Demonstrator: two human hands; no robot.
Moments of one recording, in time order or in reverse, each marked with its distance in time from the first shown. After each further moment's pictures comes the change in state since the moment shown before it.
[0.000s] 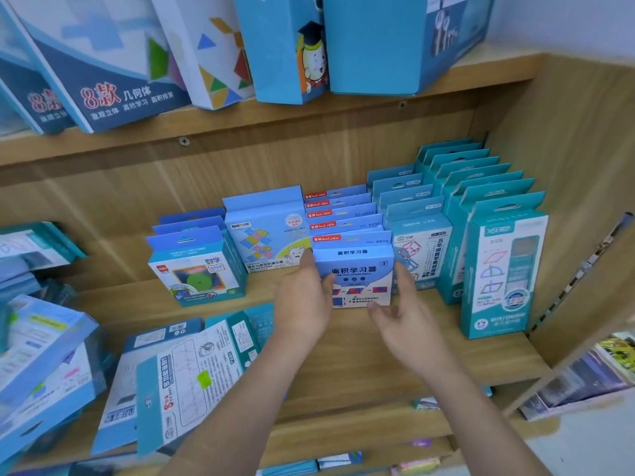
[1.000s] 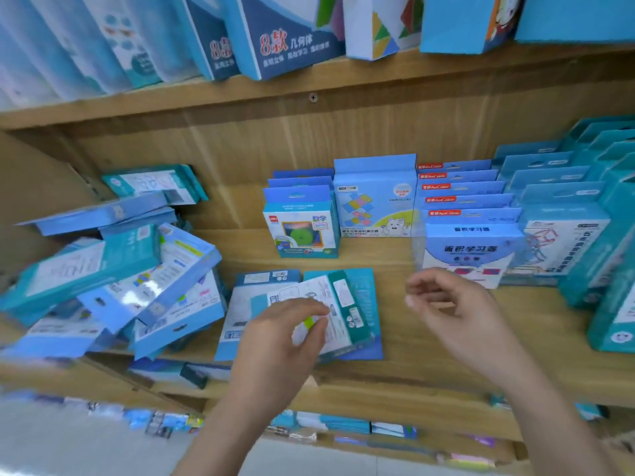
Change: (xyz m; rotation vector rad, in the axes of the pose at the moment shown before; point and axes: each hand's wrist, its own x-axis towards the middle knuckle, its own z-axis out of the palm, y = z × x) left_hand -0.123 -0.094 -0.118 -0.103 0.125 -0.002; right_hand -0.021 -0.062 0.038 0.151 -0.241 -0.078
